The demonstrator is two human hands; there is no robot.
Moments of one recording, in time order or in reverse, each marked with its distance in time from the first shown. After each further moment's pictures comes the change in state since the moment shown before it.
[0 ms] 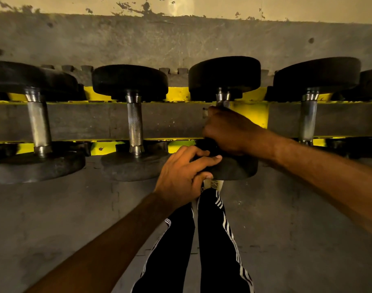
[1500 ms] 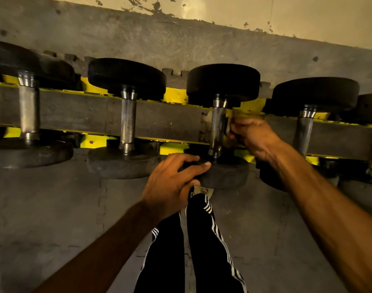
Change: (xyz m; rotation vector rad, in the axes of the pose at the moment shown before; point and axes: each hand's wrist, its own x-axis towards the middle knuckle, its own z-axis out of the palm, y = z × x) left_hand -0.013 0.006 0.010 0.065 0.008 -0.059; right_hand -0.030 0.058 0.047 1.780 0.300 0.885
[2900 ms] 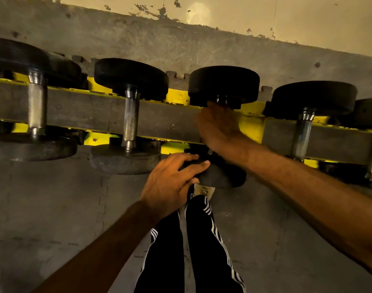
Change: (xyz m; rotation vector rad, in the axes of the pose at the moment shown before) left_hand -0.002 0.009 -0.002 0.075 -0.002 -0.020; right_hand -0.044 -0.051 0.097 -1.756 0.051 -0.622
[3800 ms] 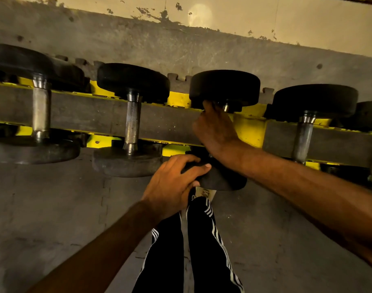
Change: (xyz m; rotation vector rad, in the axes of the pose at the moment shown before) left_hand 0.005 -0.003 -0.001 0.002 -0.060 0.033; right_hand 0.022 -0.003 0.036 -0.247 -0.041 0.036
